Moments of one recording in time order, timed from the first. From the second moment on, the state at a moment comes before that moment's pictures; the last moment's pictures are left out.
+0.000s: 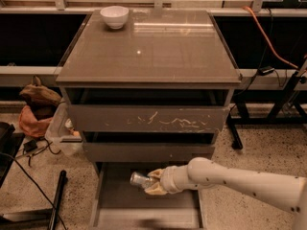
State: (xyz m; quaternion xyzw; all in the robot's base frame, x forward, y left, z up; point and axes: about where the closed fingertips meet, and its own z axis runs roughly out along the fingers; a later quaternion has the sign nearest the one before) arm 0.514 -0.008 0.418 -0.60 0.69 0.22 0.34
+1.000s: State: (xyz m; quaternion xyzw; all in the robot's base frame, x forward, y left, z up) arm 0.519 0.023 0.296 -0.57 0.70 0.31 0.30
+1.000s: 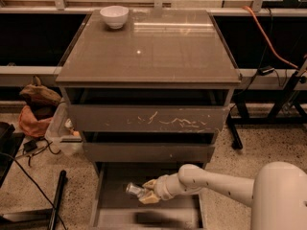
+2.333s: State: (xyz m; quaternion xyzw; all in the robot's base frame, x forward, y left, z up) arm 0.515 -0.001 0.119 -0.50 0.77 0.30 0.25
